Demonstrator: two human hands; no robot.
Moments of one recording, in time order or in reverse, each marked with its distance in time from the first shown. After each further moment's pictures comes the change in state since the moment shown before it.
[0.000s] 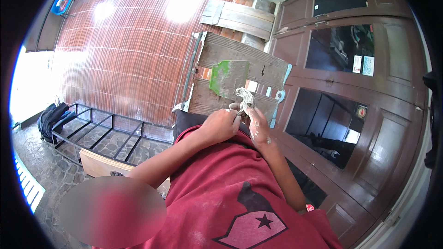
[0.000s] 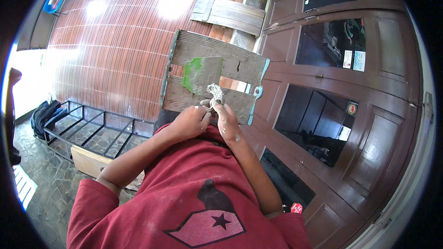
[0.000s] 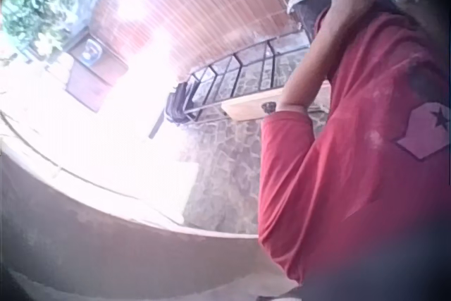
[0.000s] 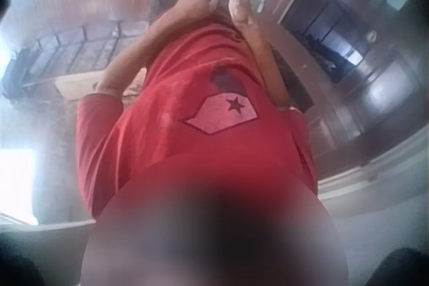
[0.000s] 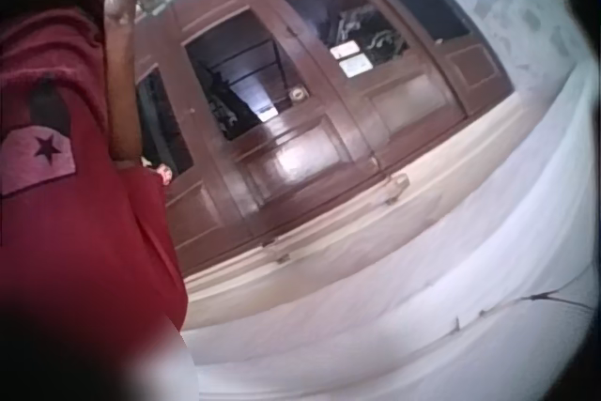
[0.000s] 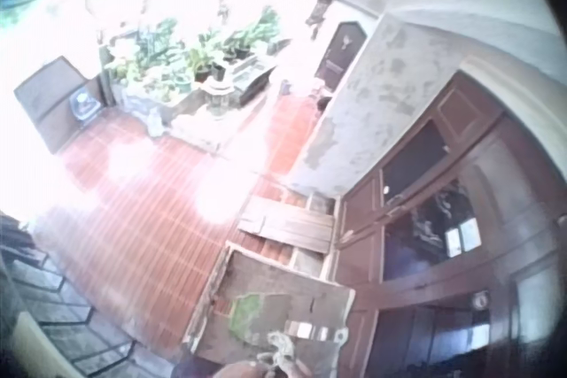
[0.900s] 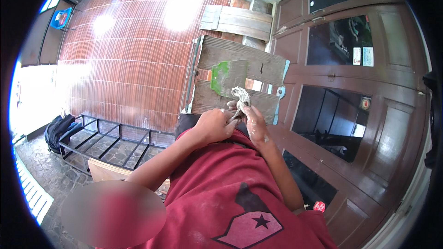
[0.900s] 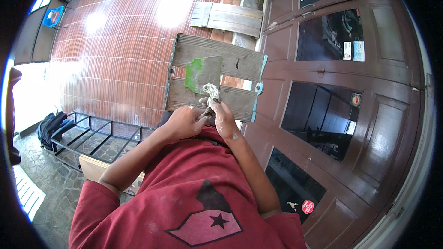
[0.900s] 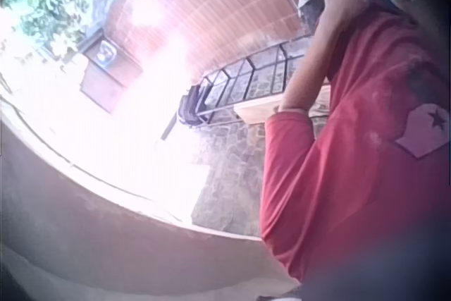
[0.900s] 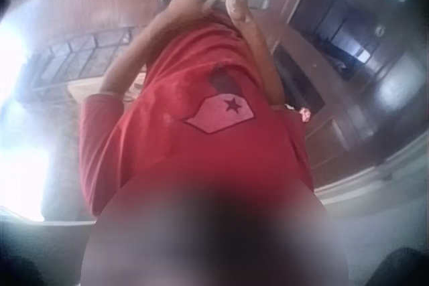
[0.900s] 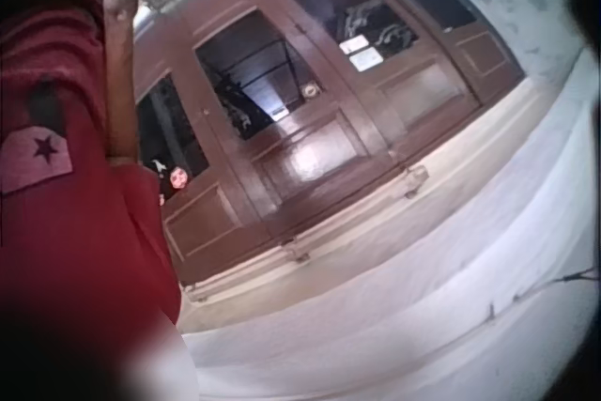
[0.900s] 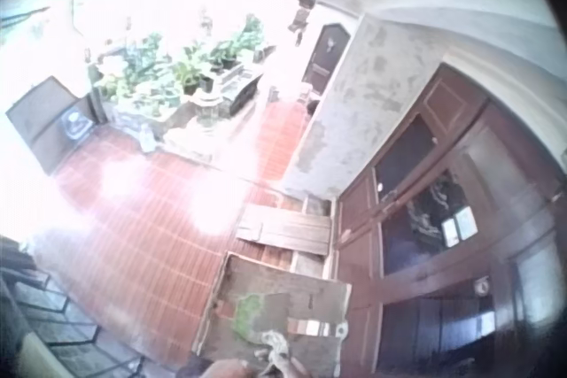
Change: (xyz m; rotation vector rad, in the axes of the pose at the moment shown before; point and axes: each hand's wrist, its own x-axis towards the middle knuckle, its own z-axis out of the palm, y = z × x) left_hand -0.014 -0.002 -0.021 0.095 -0.113 0.018; right_hand -0.004 0.007 0.014 0.015 0.051 -0.058
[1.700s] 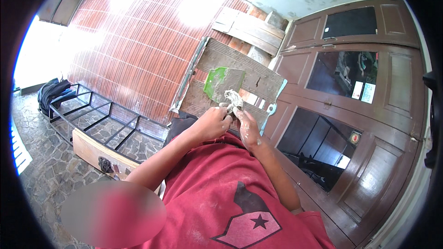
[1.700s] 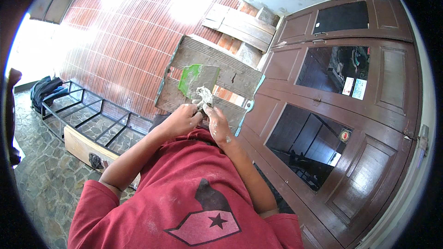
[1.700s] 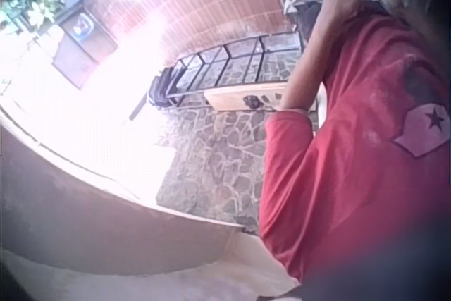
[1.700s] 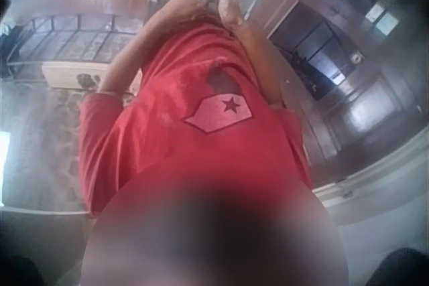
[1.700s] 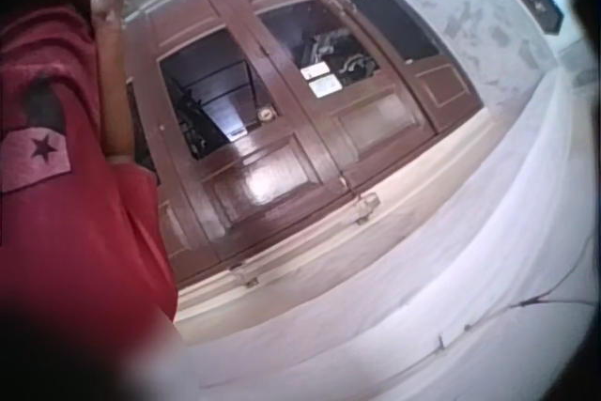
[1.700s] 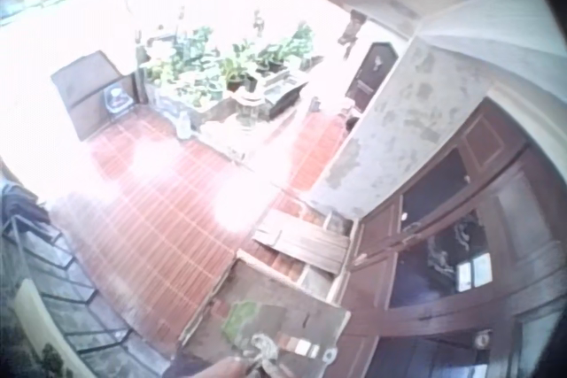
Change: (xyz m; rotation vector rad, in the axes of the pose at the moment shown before) left_hand 0.026 0.016 0.021 -0.288 0.202 -0.141; right_hand 0.021 -0.004 -0.050 -0.019 -0.126 0.132
